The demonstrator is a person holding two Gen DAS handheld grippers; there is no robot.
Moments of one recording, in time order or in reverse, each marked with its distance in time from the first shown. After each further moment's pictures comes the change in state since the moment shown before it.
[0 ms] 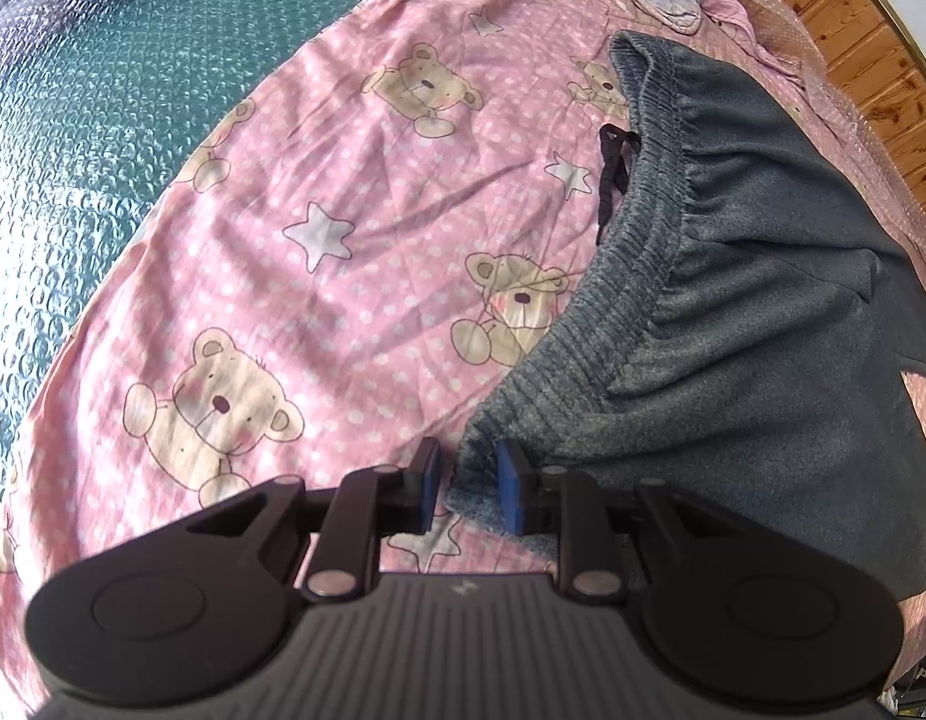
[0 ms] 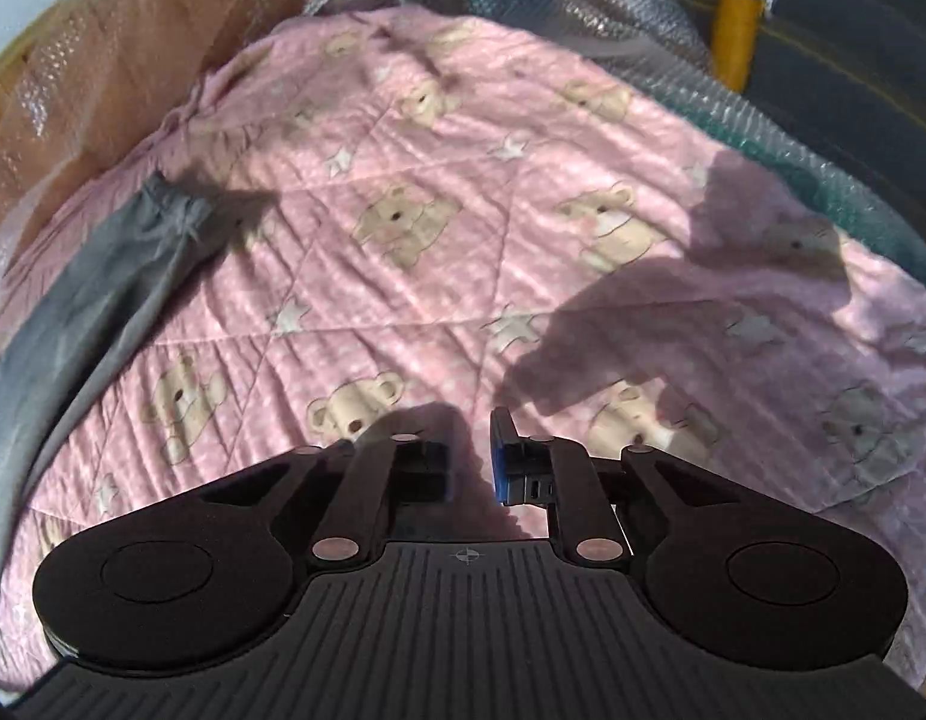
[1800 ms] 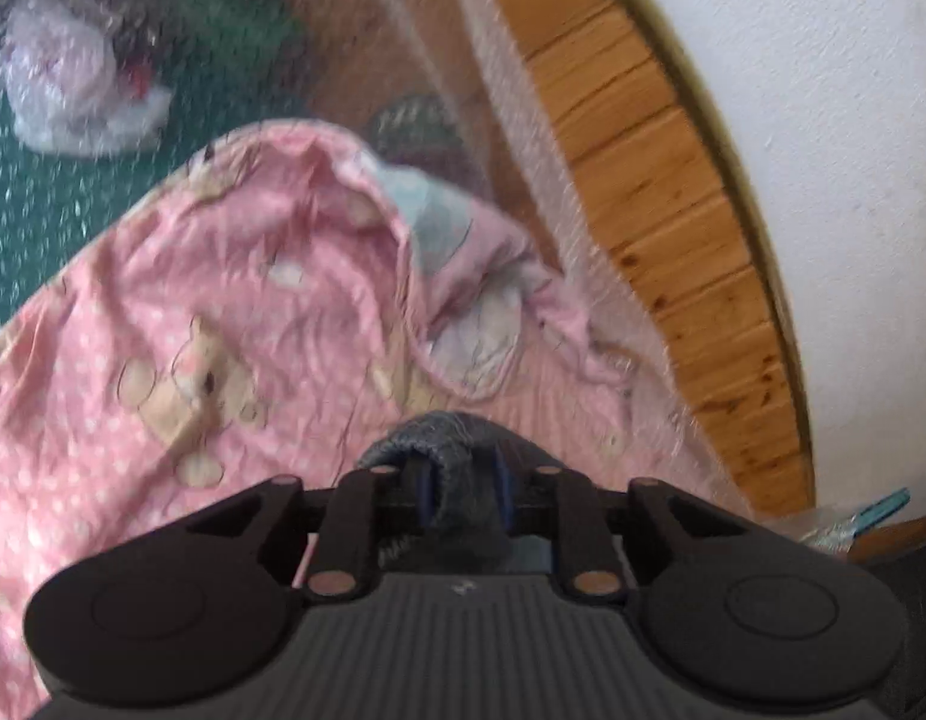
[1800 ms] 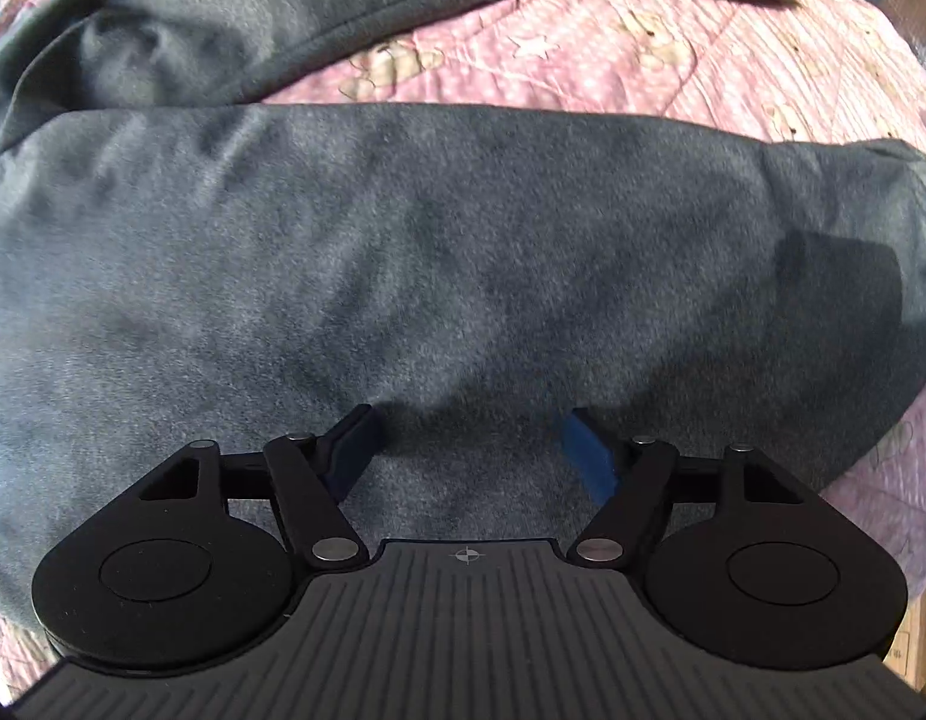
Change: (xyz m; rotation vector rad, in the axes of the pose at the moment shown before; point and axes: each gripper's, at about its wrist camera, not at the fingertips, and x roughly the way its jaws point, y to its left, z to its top) left arm 0.093 -0.075 0.272 -0.066 -0.247 -0.499; right arm -0.117 0.311 -0.329 -0.542 0.295 0.036
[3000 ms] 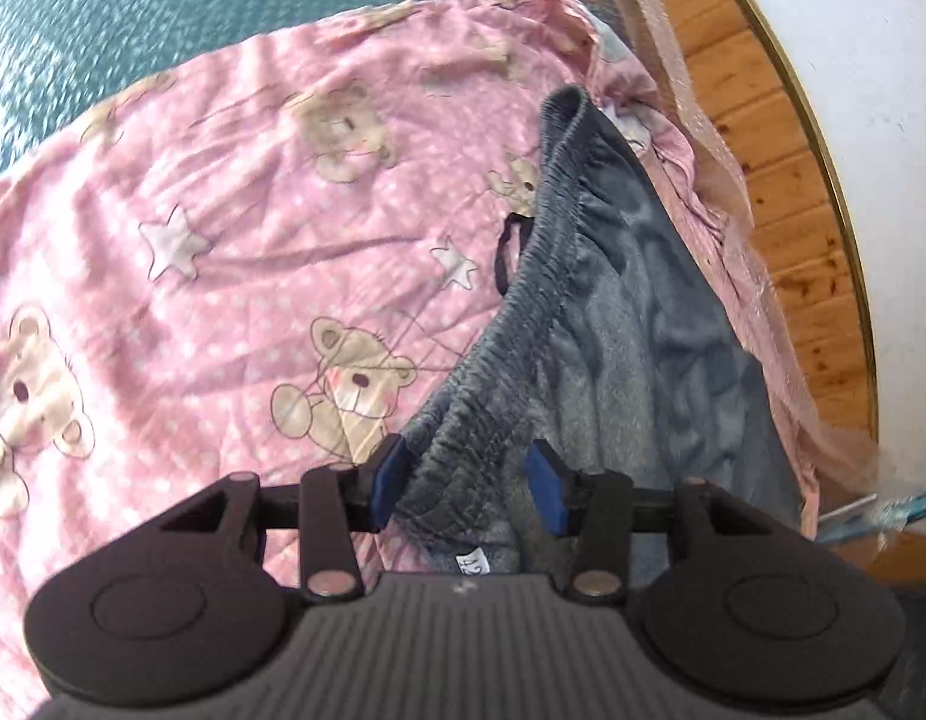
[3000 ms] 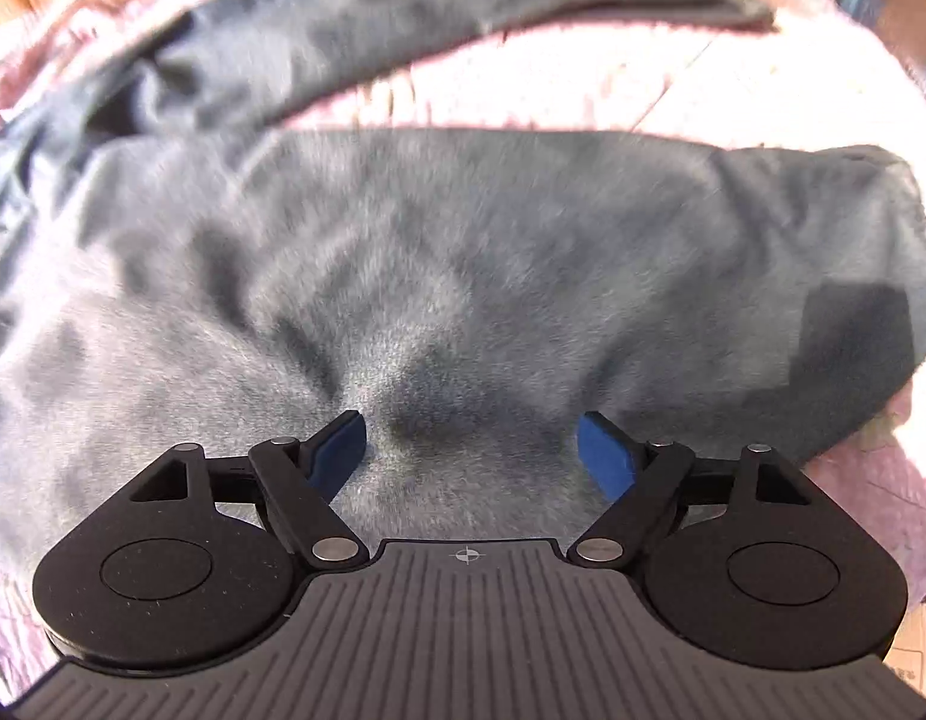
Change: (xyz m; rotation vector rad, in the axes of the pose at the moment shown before) left arm -0.159 0.023 -0.227 -0.227 0.039 0.200; right arm -0.048 -0.038 -0.053 0.000 -0.142 0.062
